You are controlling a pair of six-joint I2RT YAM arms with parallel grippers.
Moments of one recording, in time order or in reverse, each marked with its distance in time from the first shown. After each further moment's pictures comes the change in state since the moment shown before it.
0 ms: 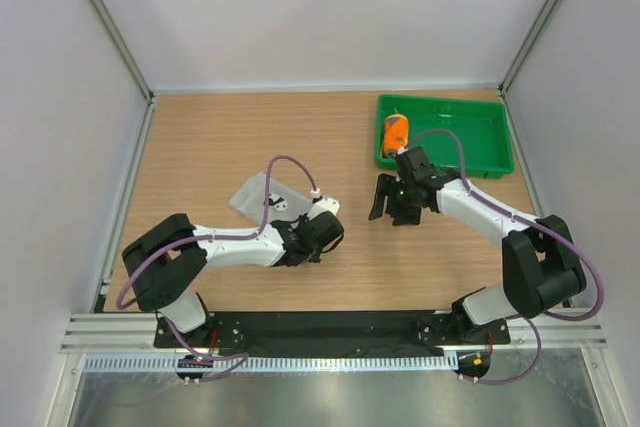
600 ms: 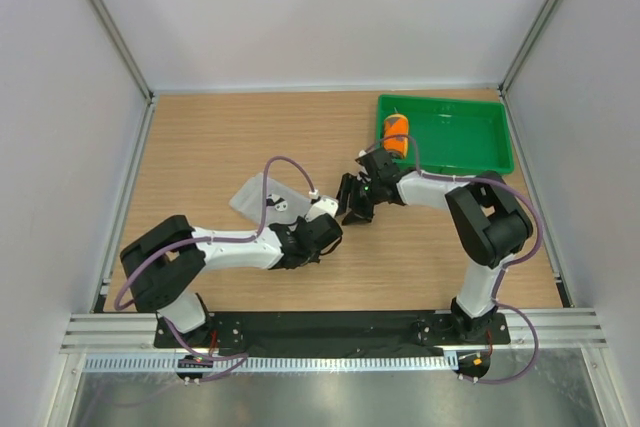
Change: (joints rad) left arm -0.011 -0.010 -0.030 0.047 -0.030 -0.005; right arm 0.102 0.350 0.086 0.344 -0.313 0.187
